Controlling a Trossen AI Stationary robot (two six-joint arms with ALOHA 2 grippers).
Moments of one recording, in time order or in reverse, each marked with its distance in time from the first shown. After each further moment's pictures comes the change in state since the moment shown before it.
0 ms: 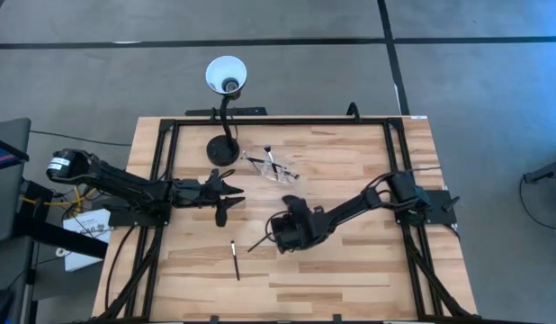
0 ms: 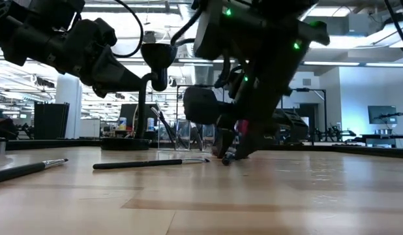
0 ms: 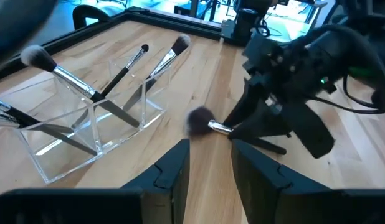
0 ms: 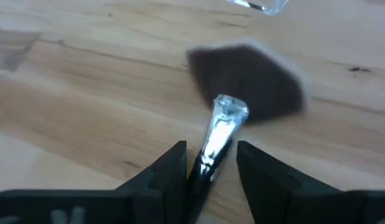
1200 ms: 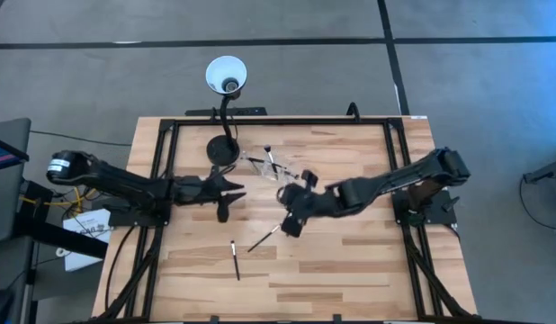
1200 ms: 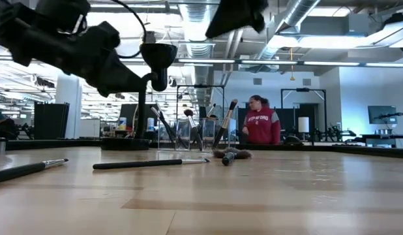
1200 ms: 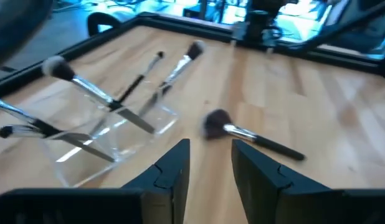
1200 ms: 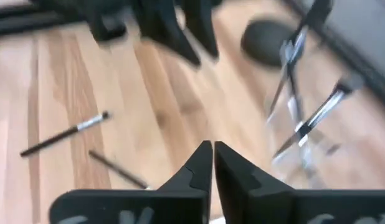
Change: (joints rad) left arm 0.050 0.014 0.012 0.001 0.006 0.043; right arm -0.051 -0.479 -0.003 0.117 -0.199 -1.162
